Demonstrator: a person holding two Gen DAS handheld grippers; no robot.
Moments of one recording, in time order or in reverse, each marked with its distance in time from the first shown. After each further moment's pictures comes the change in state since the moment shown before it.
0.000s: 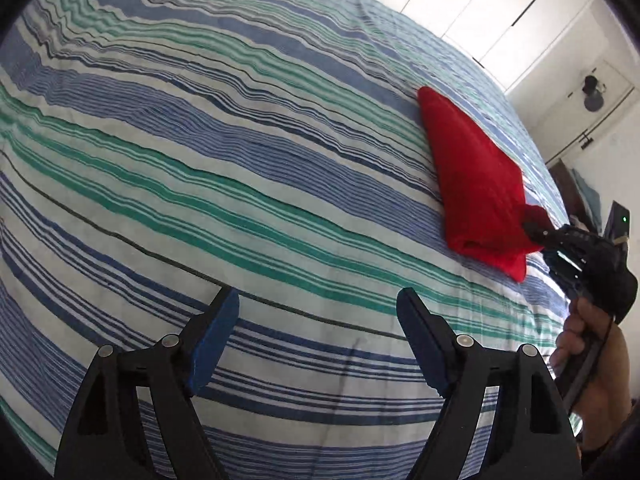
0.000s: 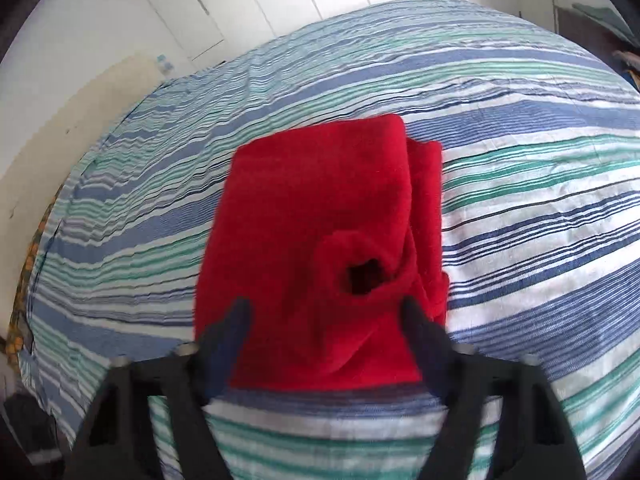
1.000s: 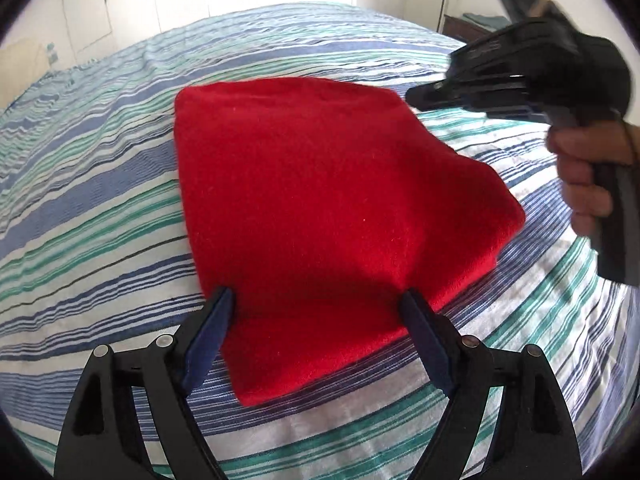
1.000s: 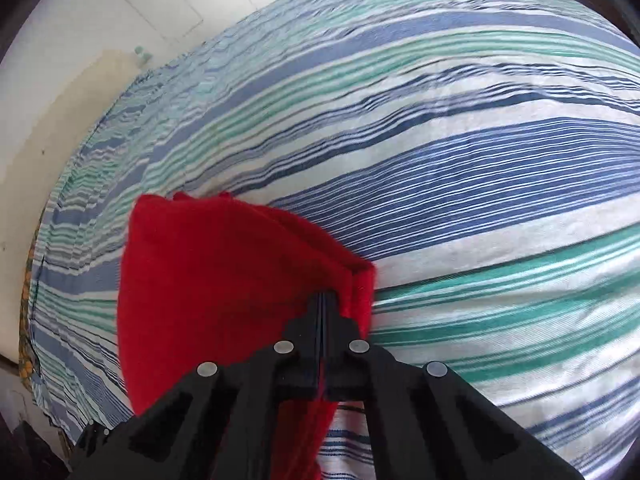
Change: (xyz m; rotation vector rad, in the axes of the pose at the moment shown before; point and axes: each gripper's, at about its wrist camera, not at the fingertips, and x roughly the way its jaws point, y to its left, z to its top) left arm 0.096 -0.192 0.025 0.703 0.013 -0.053; right arm 0.050 -0.058 0.097 -0.042 0.040 0.068
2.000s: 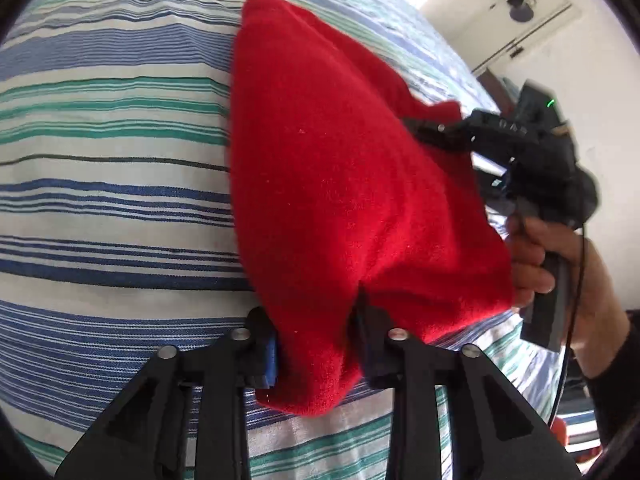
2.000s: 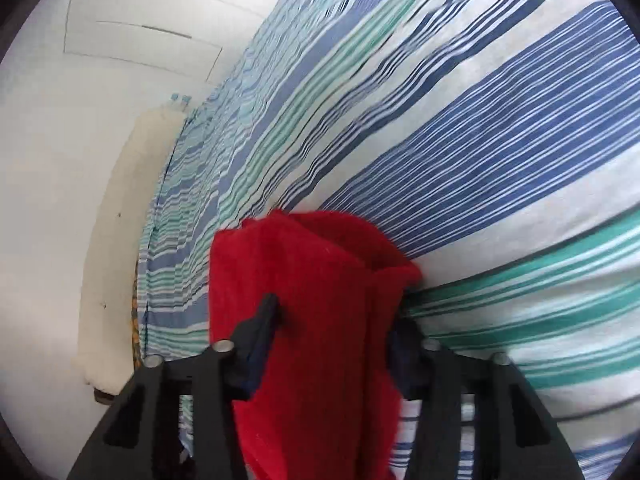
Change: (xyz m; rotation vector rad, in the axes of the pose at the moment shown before) left arm 0.037 0.050 0.011 -0.431 0.146 -0.262; right arm 0.062 -0.006 0.011 0.190 0.204 0.323
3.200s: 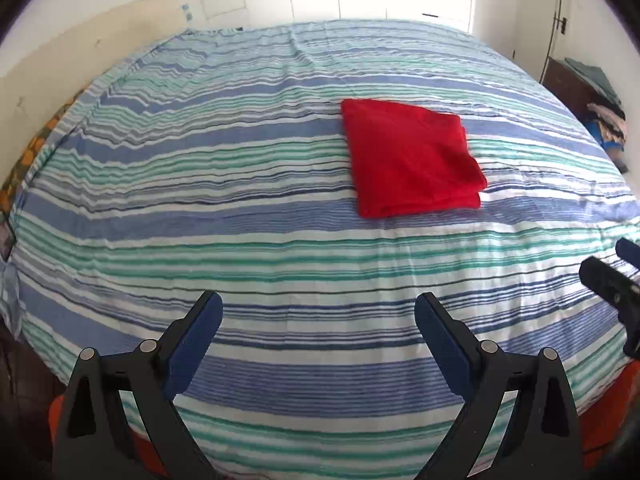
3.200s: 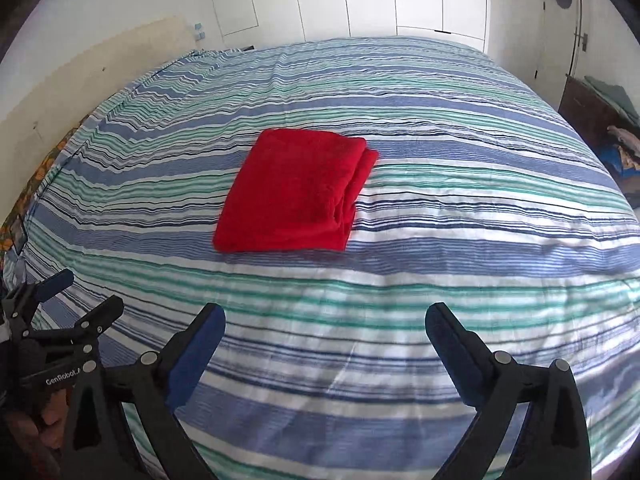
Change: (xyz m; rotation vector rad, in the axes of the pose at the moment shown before) left arm -0.187 -0.086 -0.158 0.120 -0.242 0.578; right arm -0.196 0.138 -0.284 -0.471 -0.253 -0.541
